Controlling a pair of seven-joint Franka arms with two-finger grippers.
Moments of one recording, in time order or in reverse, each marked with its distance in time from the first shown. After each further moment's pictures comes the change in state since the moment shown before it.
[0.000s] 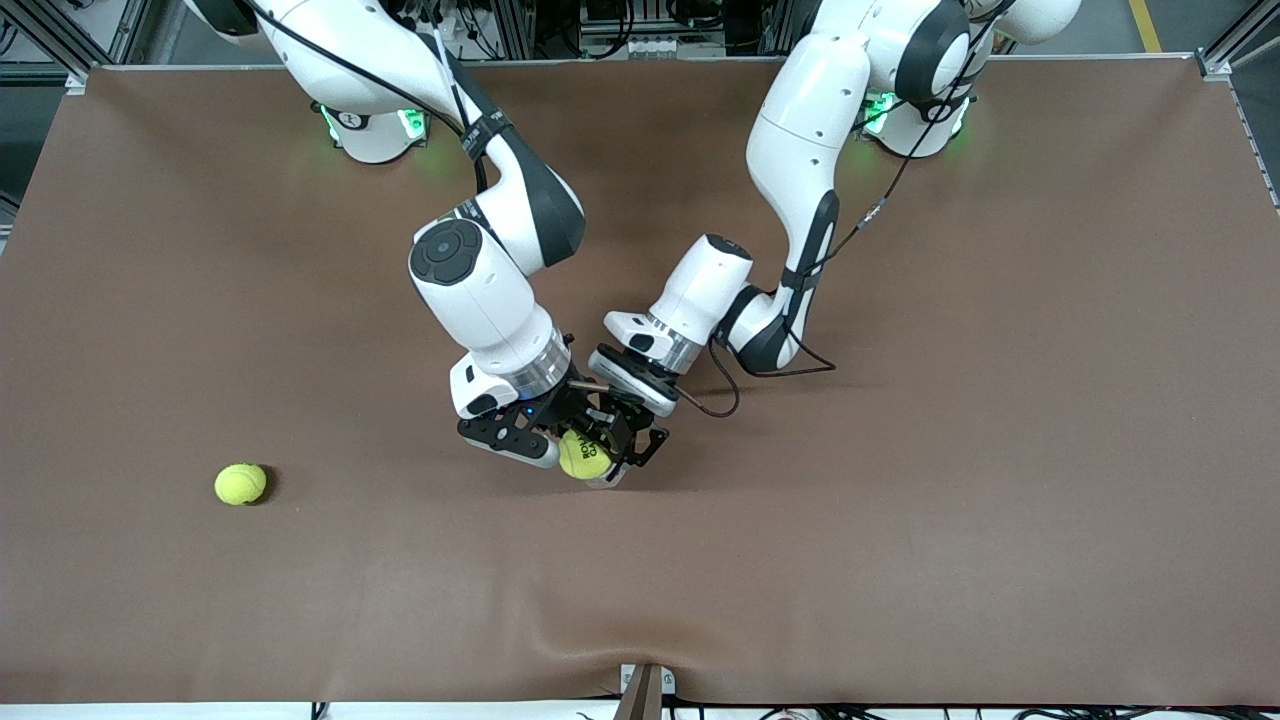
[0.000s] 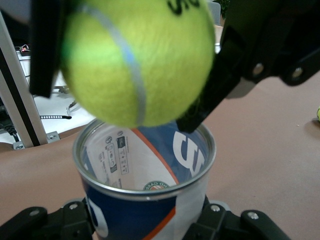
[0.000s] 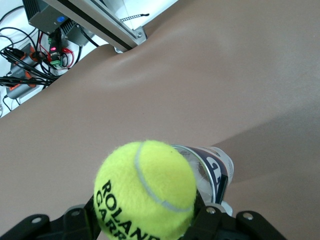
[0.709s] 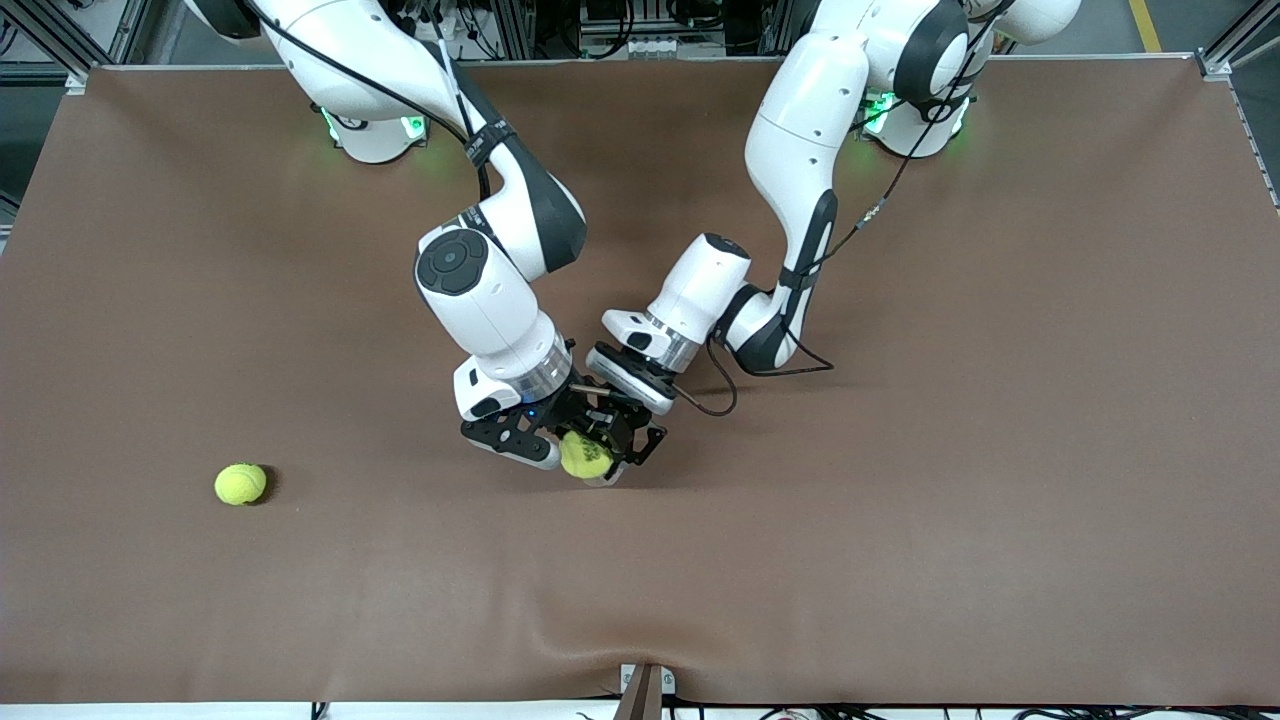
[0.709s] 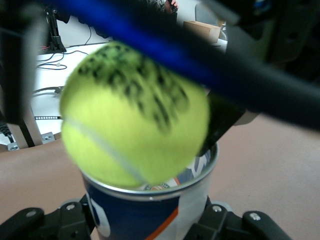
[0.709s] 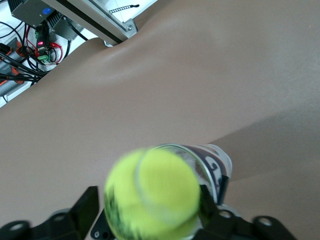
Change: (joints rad) left arm -0.011 0.002 0.000 0.004 0.000 0.001 0.001; right arm 0.004 0.007 -0.001 -0.014 0.001 0.004 0.010
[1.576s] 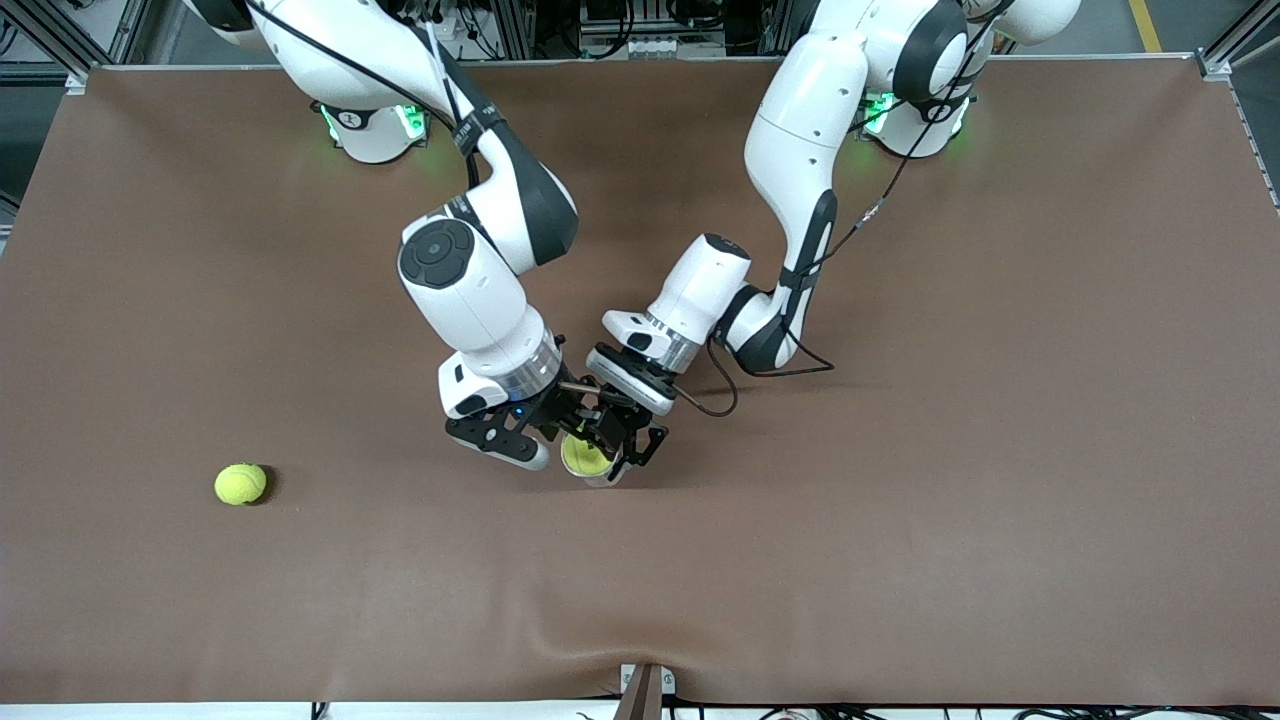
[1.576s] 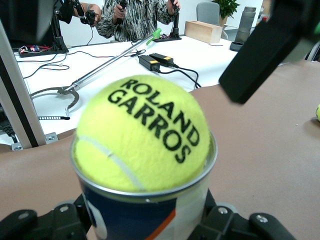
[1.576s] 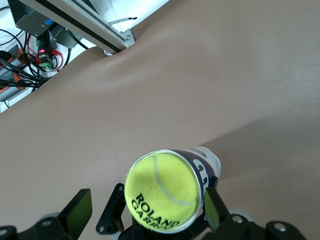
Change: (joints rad) left arm 0.002 0.003 0.008 0.000 -0.002 0.000 0.000; right arm 0.000 -0.031 -0.026 0.038 0.000 -0.095 0.000
